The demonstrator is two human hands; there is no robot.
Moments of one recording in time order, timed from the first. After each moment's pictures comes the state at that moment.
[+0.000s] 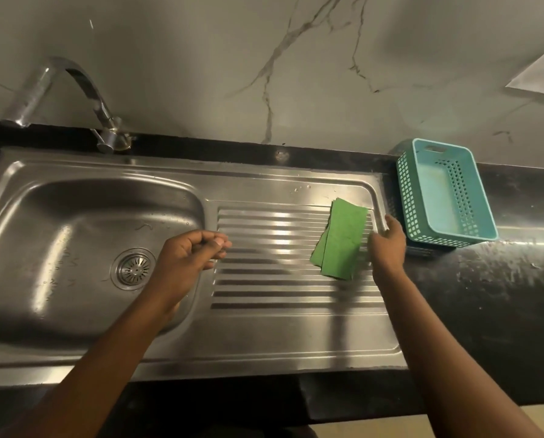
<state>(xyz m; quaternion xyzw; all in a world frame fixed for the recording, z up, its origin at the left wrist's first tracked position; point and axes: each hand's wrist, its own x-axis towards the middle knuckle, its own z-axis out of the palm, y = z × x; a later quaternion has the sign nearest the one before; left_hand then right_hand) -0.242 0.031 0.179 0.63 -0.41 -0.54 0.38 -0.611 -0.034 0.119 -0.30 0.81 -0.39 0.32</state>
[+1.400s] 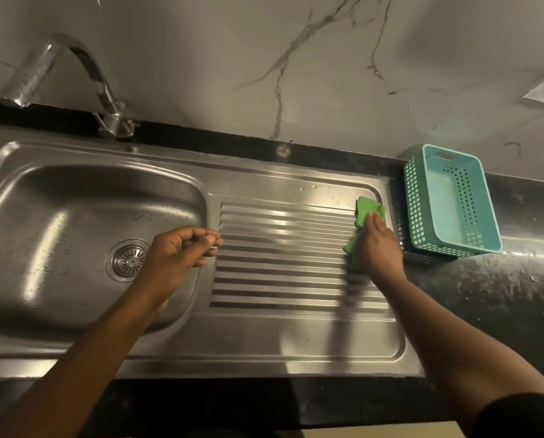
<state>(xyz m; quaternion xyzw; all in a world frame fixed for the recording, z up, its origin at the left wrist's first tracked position) -0.222 0.029 0.171 0.63 -0.40 -0.55 0.38 -0.627 -0.057 0.087 -0.63 0.77 0.05 0.08</state>
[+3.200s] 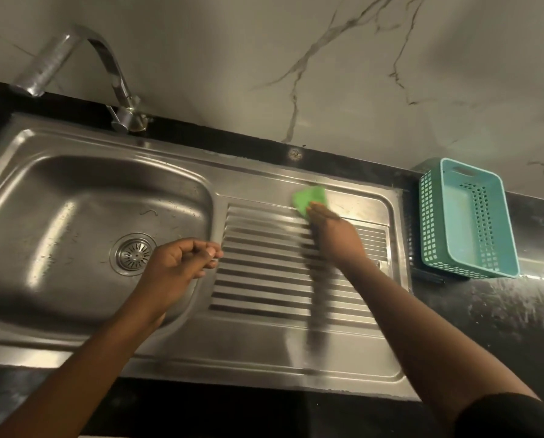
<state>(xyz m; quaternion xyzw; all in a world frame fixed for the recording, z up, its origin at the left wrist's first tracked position) -0.228 0.040 0.161 0.65 -0.35 -0.55 0.38 -0.543 -0.100 0.090 -0.80 0.59 0.00 0.11</state>
